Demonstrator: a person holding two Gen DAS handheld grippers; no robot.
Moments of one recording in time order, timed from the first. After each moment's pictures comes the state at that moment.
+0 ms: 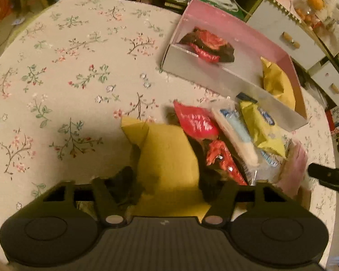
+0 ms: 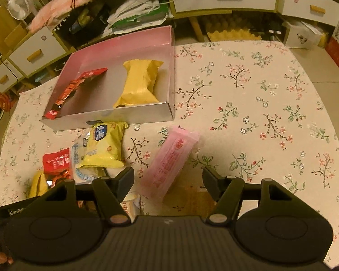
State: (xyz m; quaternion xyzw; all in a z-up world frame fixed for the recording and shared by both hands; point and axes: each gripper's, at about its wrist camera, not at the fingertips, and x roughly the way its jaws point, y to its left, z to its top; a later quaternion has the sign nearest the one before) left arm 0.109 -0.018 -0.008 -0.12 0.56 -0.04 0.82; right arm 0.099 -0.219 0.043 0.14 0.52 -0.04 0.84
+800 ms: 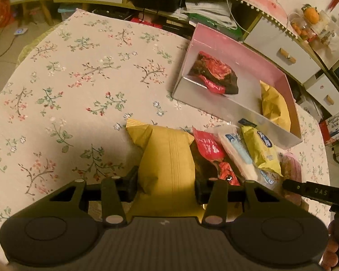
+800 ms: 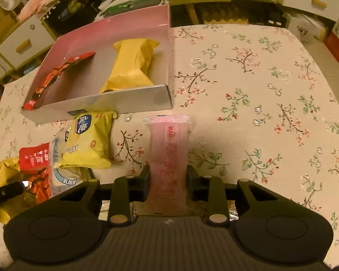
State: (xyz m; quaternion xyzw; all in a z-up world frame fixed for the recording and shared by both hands) left arm 0.112 0.009 0.015 -0.13 0.53 -0.04 0.84; right arm 0.111 -0.209 0.014 0.12 0.54 -0.06 0.83
